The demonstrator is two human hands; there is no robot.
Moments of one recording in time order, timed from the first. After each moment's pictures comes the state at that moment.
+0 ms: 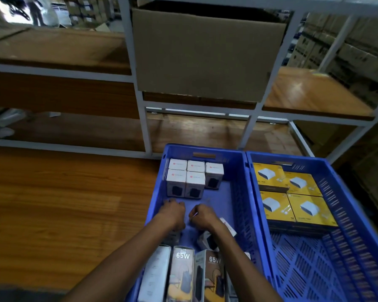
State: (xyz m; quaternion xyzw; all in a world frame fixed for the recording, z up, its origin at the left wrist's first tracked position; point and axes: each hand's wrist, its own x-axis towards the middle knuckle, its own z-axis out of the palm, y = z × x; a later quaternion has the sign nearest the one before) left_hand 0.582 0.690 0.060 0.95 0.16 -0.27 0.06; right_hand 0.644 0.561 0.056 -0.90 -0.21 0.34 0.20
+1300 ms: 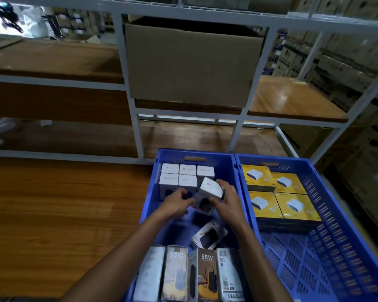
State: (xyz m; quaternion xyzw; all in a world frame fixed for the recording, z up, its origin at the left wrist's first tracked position) left_hand 0.593 0.675 0.093 0.77 0.26 -0.10 0.58; right_hand 0.663 0.482 0.108 -0.87 -0.18 0.06 0.46
